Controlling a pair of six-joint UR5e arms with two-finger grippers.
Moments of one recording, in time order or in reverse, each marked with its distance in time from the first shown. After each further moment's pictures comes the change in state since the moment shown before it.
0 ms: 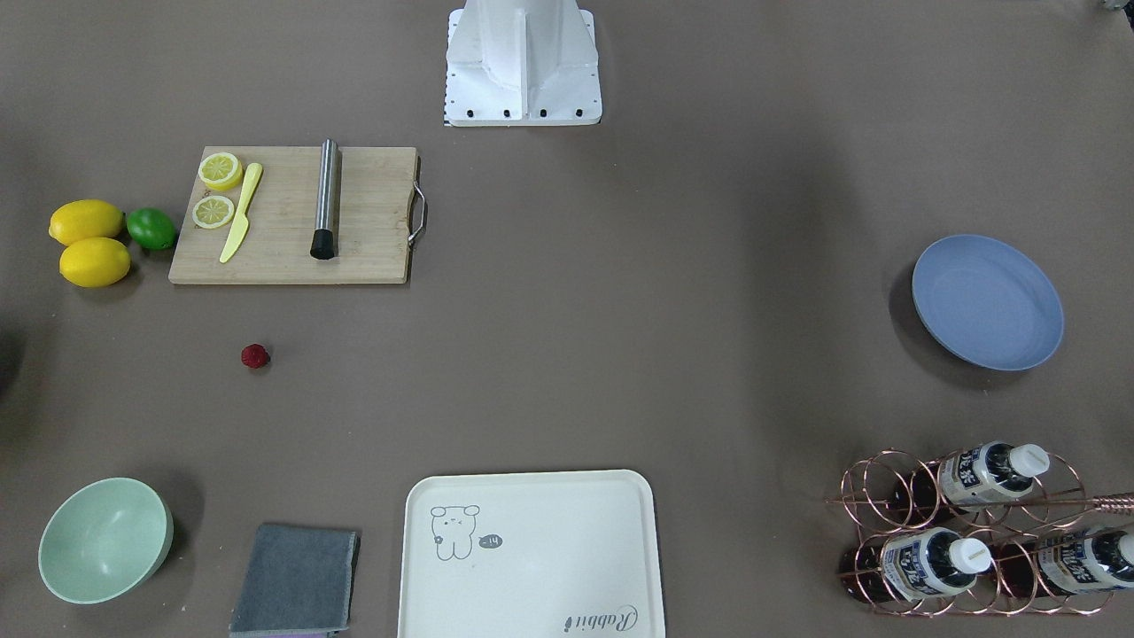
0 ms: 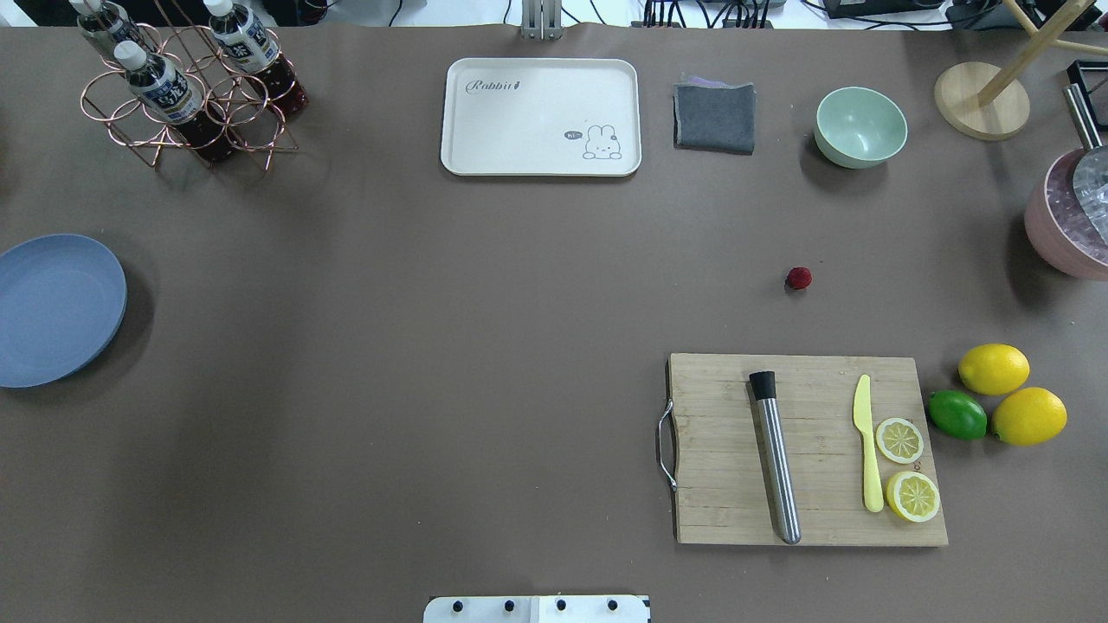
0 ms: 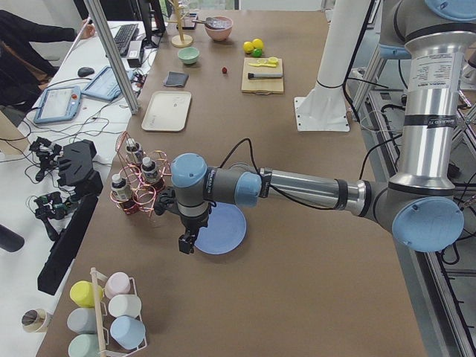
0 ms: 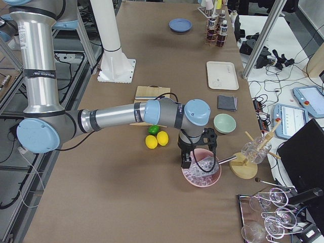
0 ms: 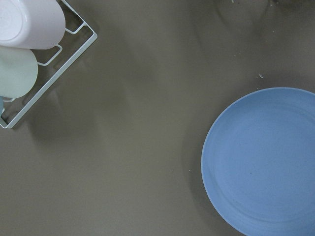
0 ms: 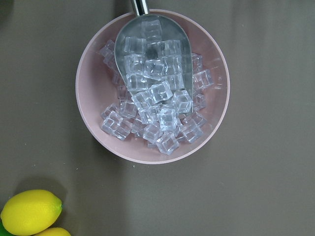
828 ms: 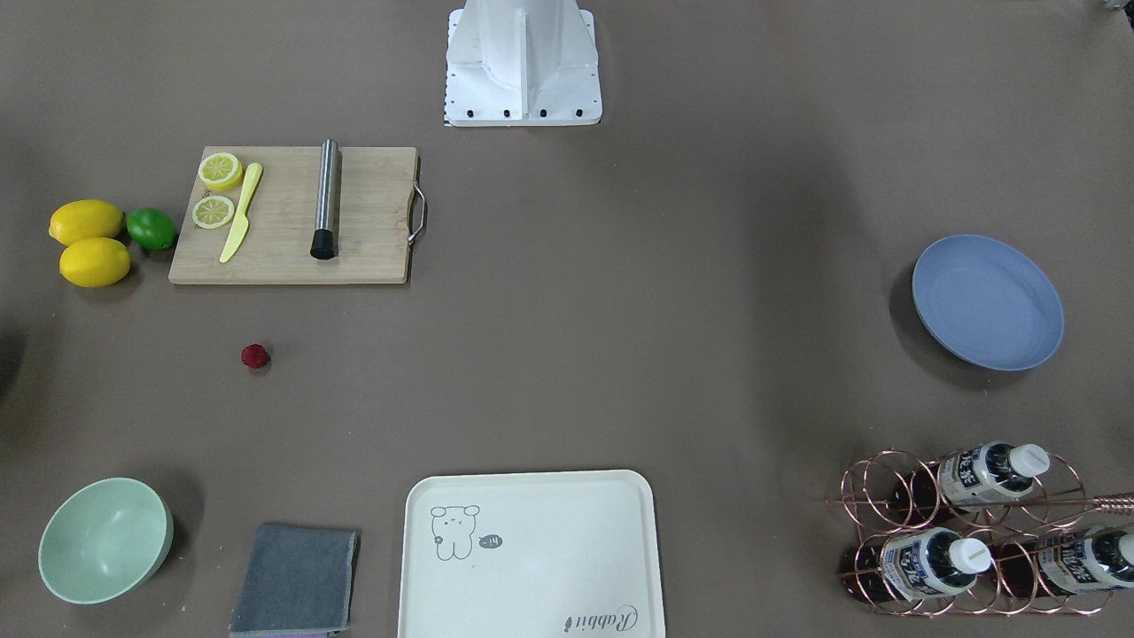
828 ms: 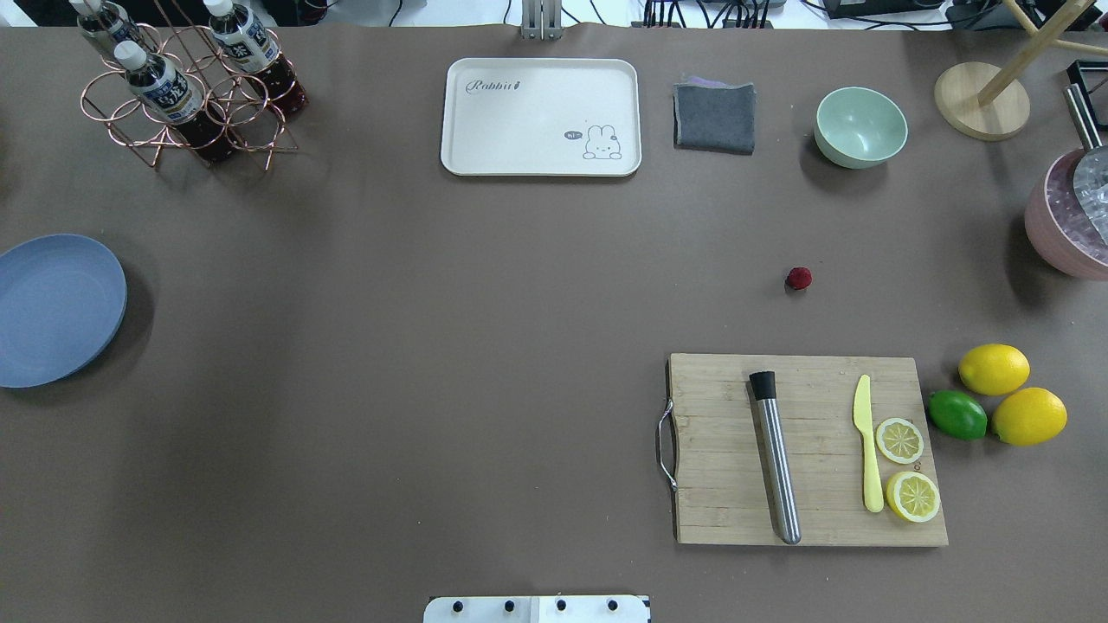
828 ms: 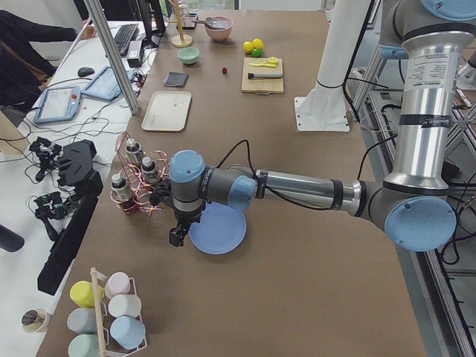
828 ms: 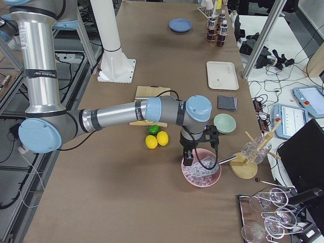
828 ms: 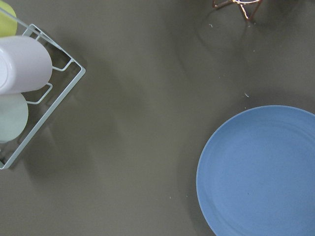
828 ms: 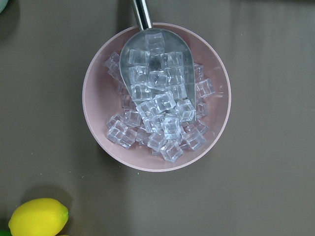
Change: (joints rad) left arm 0.032 -0.029 0.058 -0.150 0.004 0.000; right arm -0.001 0.017 0.010 0.001 0.000 0.035
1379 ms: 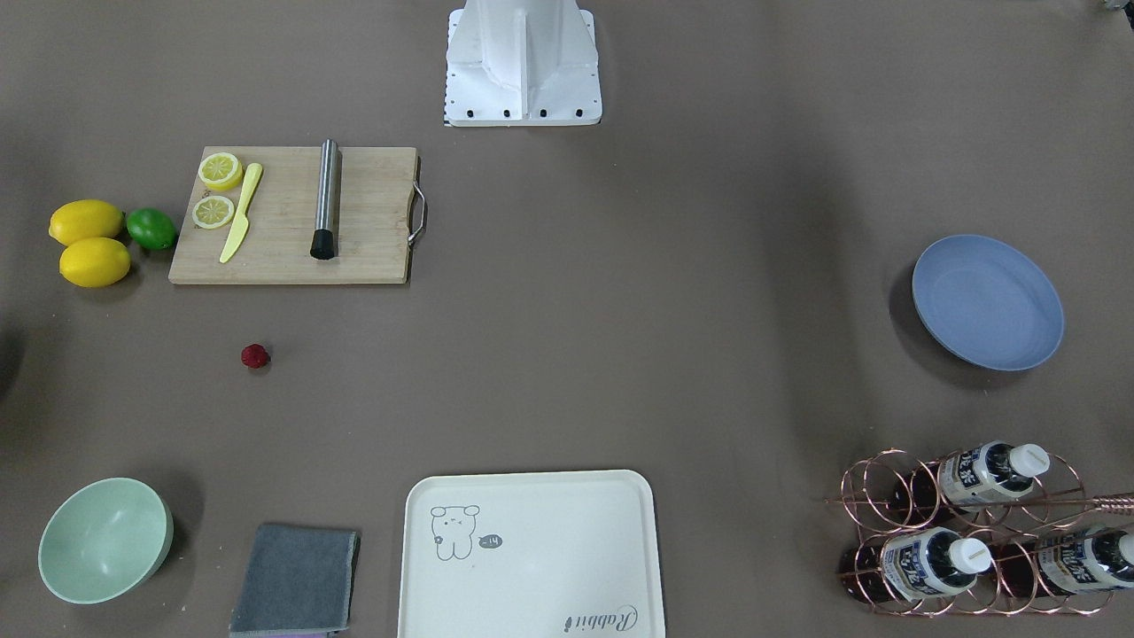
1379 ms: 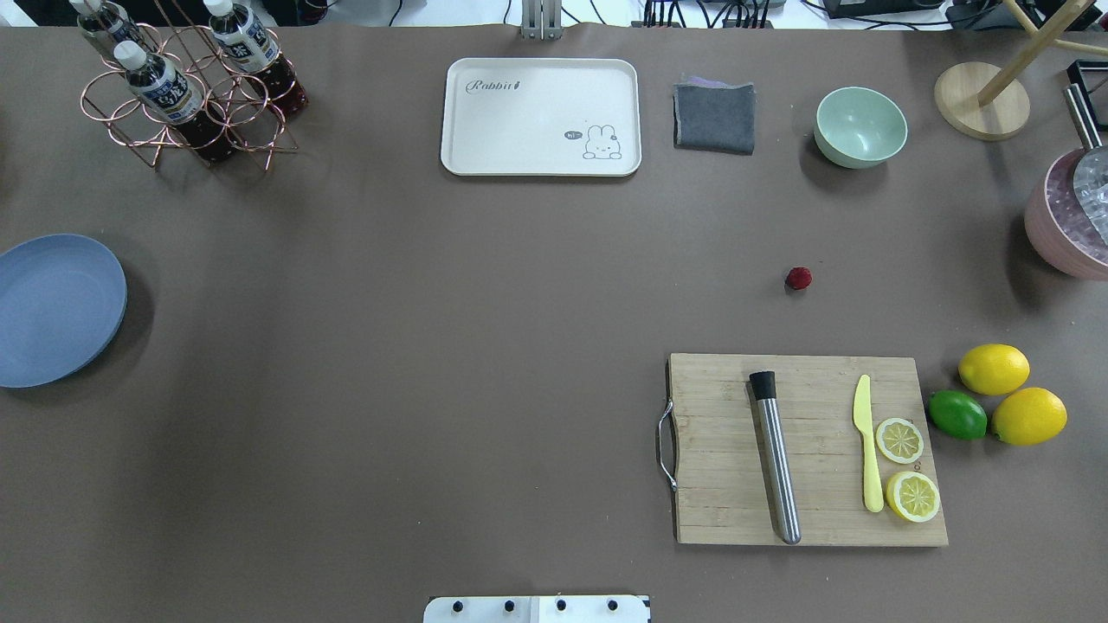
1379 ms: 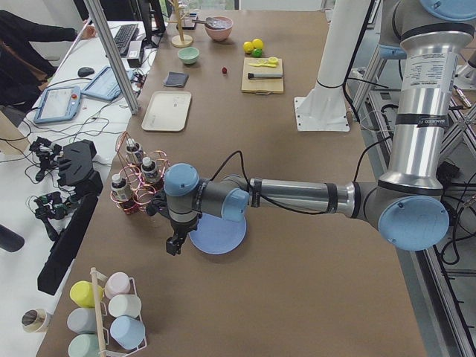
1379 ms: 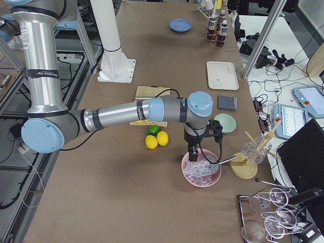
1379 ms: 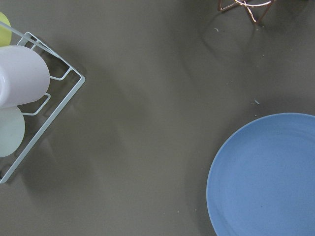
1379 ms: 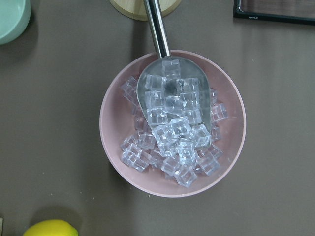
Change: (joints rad) left arm 0.005 -0.017 0.122 -0.121 -0.034 -0.033; right arm -0.055 0.006 -0.006 0.147 0.013 0.127
